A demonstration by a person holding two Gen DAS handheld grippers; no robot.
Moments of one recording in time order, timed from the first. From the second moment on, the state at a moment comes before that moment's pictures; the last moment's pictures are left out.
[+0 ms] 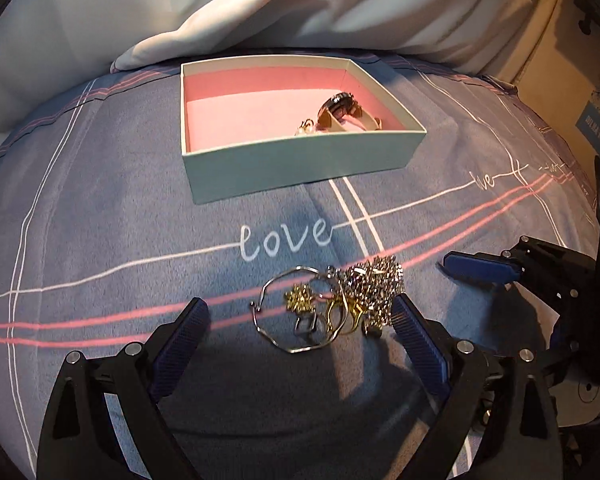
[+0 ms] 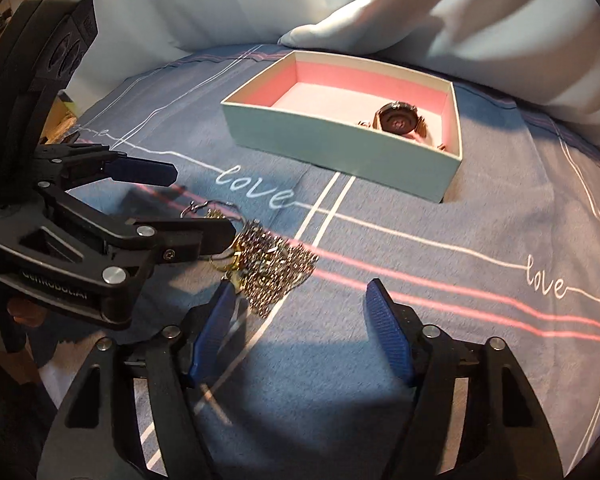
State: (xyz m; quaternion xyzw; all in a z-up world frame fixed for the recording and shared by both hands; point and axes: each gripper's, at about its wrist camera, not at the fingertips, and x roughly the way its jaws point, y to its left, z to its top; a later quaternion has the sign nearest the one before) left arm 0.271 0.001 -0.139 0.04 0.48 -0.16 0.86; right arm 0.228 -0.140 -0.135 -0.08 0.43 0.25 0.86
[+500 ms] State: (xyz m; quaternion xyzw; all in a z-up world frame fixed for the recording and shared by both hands) left arm 0.282 -0.002 -0.154 0.10 0.46 -0.16 0.87; right arm 0.244 -0.114 -0.143 -0.14 0.41 0.25 0.86
